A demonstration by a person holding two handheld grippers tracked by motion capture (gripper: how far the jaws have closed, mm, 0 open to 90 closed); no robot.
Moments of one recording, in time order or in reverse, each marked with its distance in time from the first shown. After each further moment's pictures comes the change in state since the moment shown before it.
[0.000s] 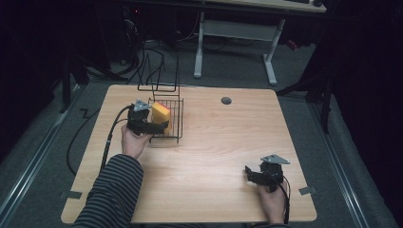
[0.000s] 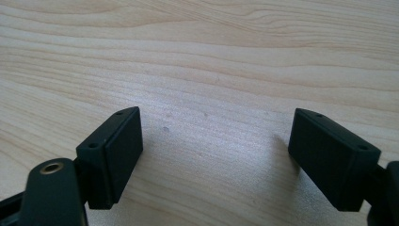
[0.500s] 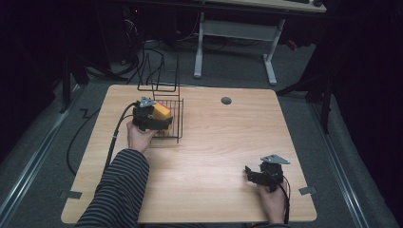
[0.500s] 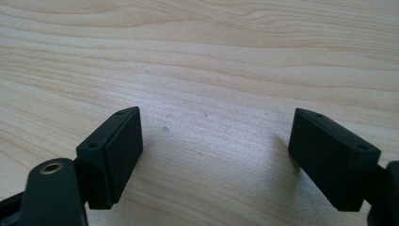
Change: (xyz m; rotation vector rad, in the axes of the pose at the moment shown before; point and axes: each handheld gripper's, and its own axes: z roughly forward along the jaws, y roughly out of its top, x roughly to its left) left arm 0.000 0.008 0.025 0.012 0.003 -0.006; right arm 0.000 0.000 0.000 0.000 0.000 0.000
